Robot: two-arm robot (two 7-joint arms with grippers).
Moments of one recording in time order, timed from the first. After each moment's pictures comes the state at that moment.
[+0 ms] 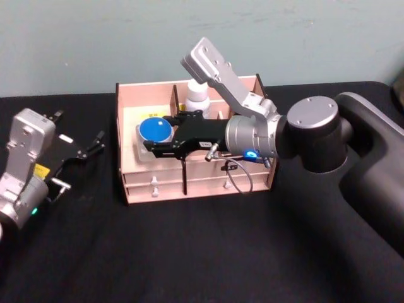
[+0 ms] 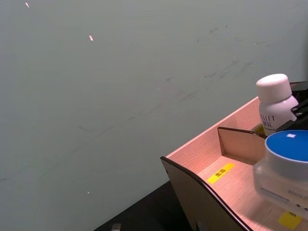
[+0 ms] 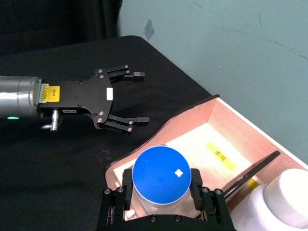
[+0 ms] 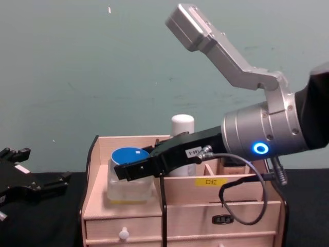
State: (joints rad) left arm -0.20 0.60 0.45 -1.41 -0.25 -0.12 0.03; right arm 0.63 0.30 -0.71 -1.36 0.31 0.44 0.54
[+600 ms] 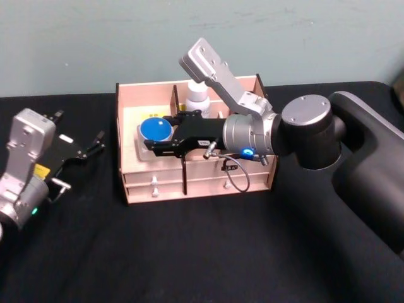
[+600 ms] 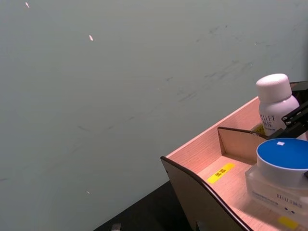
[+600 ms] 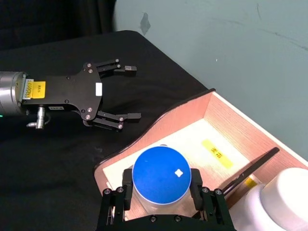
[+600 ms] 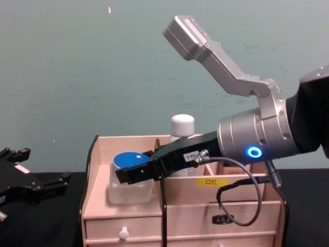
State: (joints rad) left arm -0.20 0.60 0.45 -1.41 -0.25 -0.12 0.03; right arm 0.66 0.27 -0.71 -1.28 0.29 0.42 0.55
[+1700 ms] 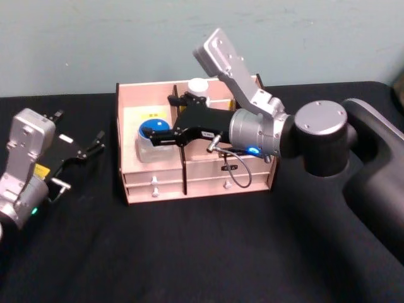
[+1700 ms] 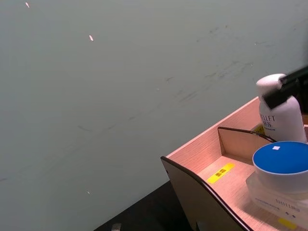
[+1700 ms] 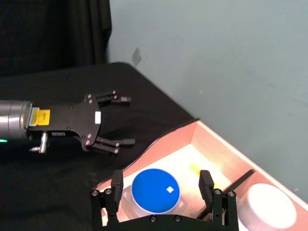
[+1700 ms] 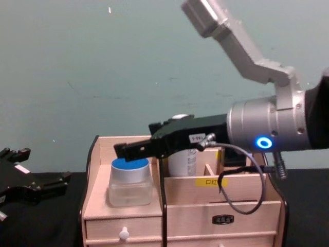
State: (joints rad) left arm -0.20 0.60 0.45 -1.41 -0.25 -0.12 0.03; right arm 0.59 0.29 -0.65 -1.38 0.30 0.33 0.50
